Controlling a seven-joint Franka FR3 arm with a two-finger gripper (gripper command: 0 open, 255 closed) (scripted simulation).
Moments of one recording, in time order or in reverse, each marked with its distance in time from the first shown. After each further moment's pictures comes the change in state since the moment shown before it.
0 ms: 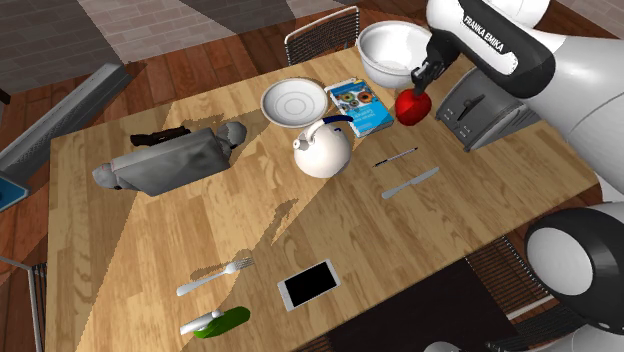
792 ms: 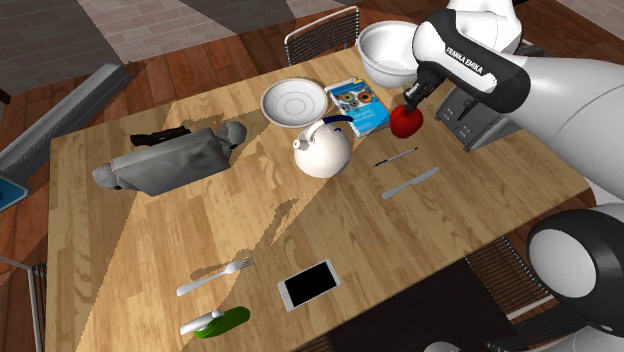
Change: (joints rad) arm -0.001 -0.009 0.000 -0.173 0.003 0.163 -0.012
